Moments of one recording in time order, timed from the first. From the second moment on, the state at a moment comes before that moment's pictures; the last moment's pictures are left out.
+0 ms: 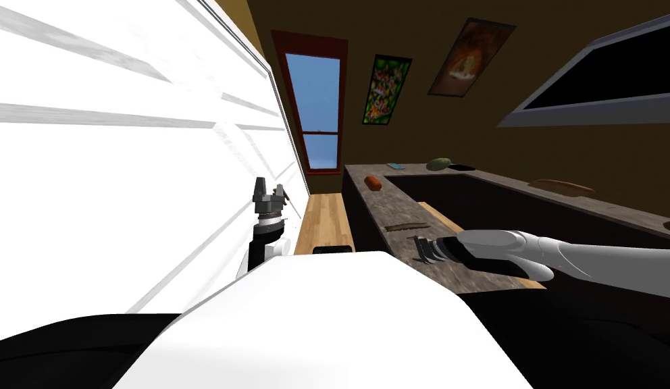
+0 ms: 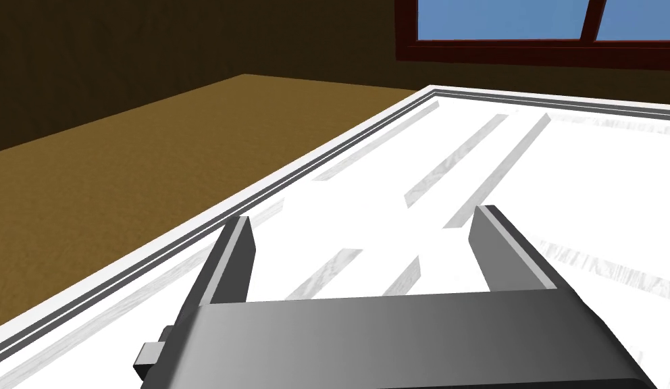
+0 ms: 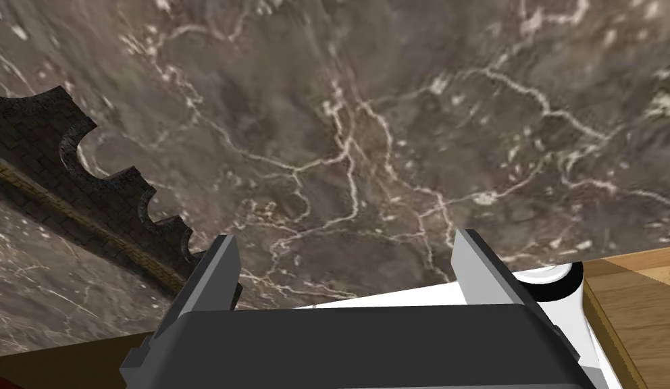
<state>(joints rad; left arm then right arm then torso) 0.50 0.03 -0.07 -2.37 -0.04 -0.42 0.00 0.36 -2.03 0.83 -1.90 0.58 -0.24 0.43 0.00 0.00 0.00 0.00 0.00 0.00</state>
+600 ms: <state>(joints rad) 0.50 0.03 -0.07 -2.37 -0.04 -0.42 0.00 0.35 -2.09 0.88 -1.84 0.66 -0.22 0.48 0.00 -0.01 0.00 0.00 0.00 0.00</state>
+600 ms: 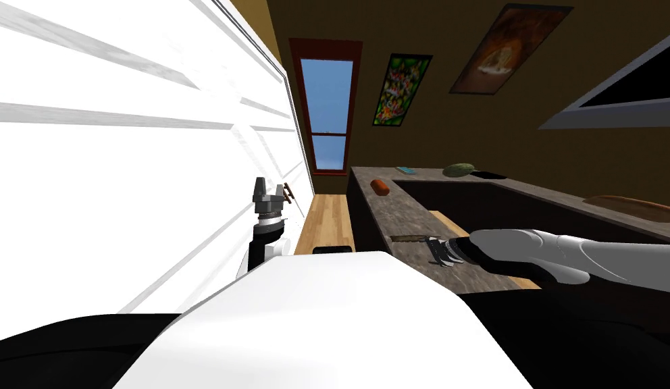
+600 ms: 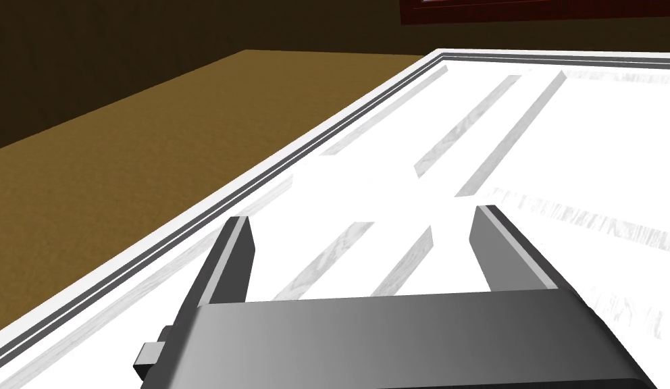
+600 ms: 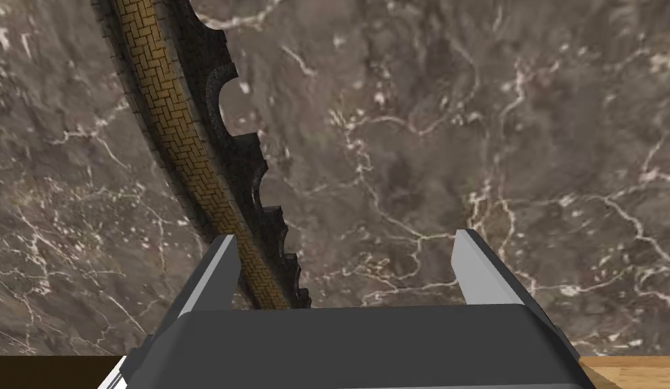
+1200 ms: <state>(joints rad) 0.50 0.03 -0.07 -2.37 -0.04 -0.42 0.00 0.39 -2.09 0.92 -1.80 0.76 -0.21 0.52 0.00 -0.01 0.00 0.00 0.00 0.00</state>
